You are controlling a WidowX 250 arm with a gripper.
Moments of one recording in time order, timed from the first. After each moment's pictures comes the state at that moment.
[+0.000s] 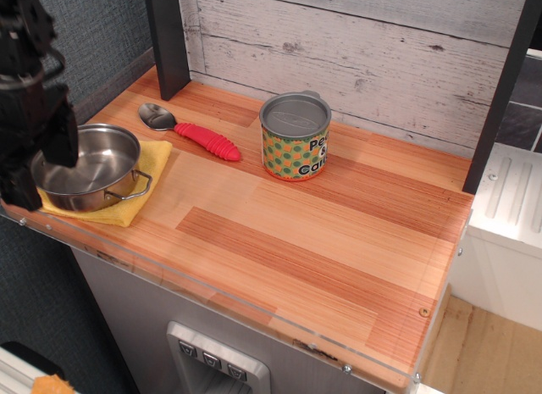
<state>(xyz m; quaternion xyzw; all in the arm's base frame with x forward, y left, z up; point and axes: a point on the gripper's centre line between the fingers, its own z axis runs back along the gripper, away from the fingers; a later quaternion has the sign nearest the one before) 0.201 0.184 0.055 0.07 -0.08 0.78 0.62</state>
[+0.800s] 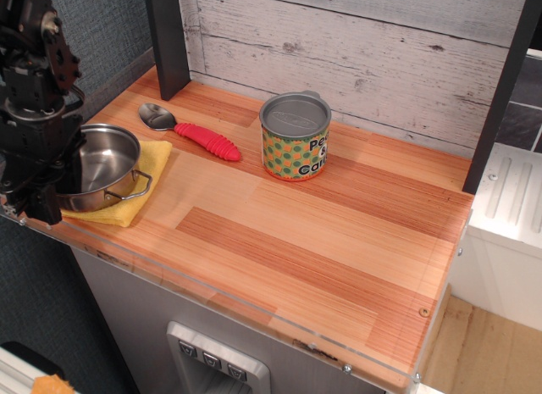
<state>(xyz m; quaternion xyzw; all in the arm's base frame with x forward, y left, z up) 0.204 0.185 0.026 0.10 -0.07 0.78 0.62</state>
